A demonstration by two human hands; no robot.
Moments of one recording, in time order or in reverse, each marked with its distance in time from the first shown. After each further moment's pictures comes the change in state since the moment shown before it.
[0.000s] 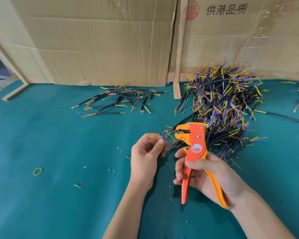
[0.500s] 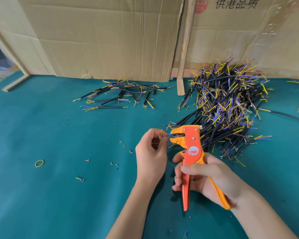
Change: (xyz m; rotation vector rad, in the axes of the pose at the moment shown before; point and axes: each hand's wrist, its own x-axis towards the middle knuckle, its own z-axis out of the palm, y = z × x) left_hand -0.002 -0.010 0.004 0.370 0.129 0.243; right_hand 0.000 0.008 0.006 -0.082 0.018 0.107
